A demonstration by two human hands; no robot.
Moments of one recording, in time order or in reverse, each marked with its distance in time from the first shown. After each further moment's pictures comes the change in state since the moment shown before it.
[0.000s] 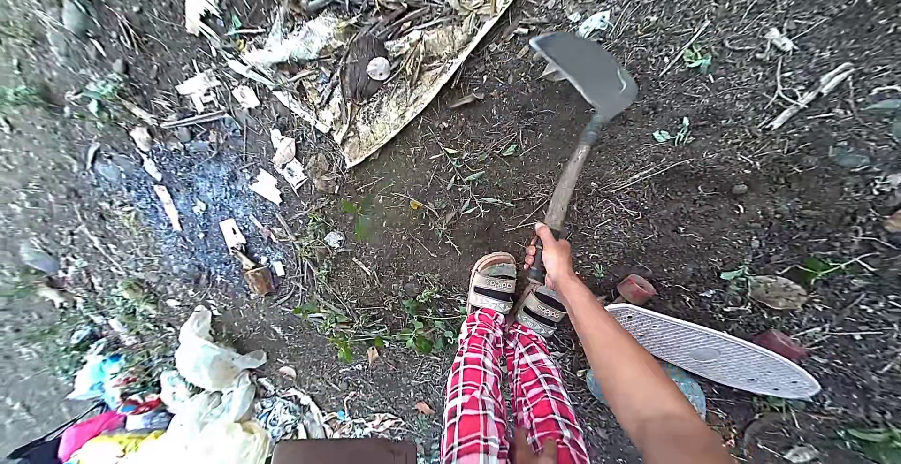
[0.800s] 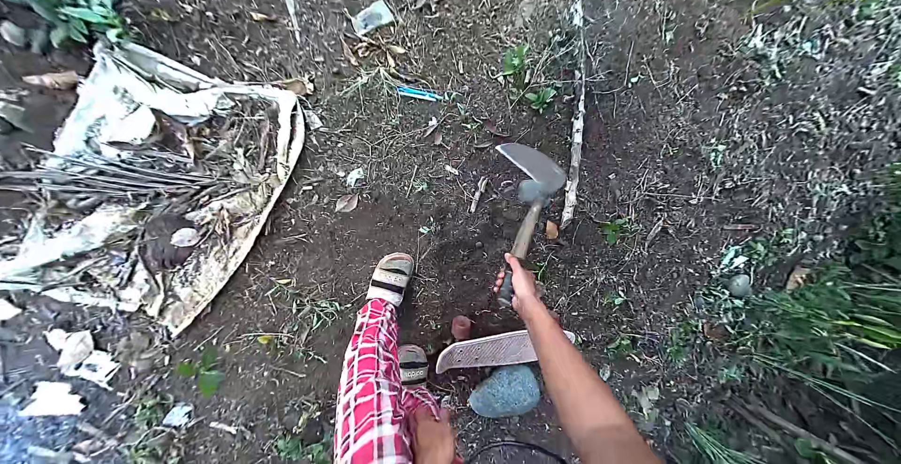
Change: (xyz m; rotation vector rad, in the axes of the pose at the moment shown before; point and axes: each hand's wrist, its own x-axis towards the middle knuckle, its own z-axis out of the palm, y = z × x) left_hand -0.063 0.171 0.073 0.534 0.079 0.265; right_hand -0.086 -0.207 -0.266 0.456 0.454 -0.045
